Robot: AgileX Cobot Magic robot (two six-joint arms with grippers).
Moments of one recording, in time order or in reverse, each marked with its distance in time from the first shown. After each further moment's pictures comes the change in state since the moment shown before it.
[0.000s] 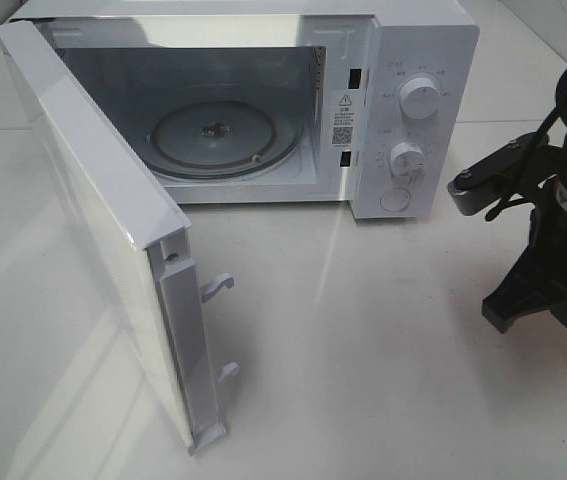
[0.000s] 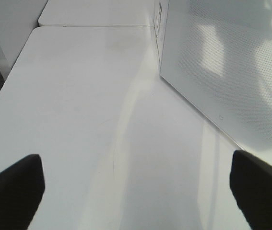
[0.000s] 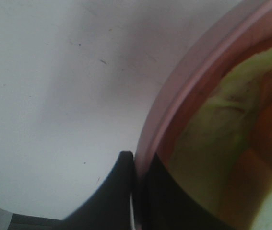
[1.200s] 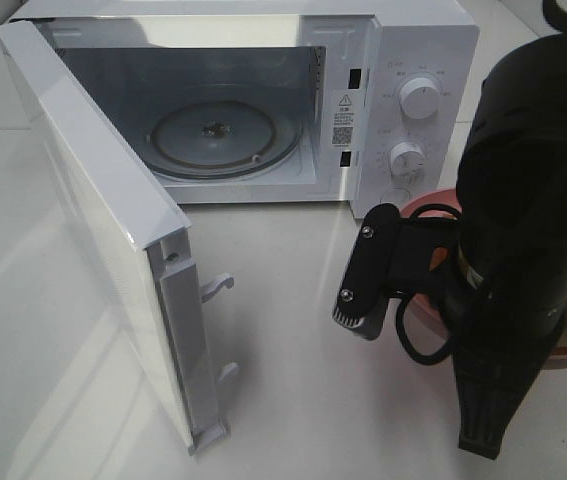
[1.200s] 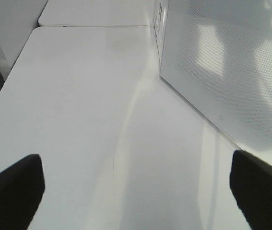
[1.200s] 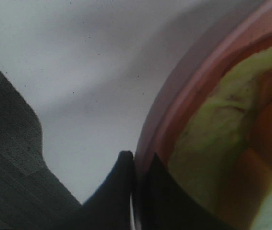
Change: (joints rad) left arm 0.000 0.000 0.000 0.000 0.000 0.000; right arm 0.410 -0.010 0.000 -0.009 0.060 -0.276
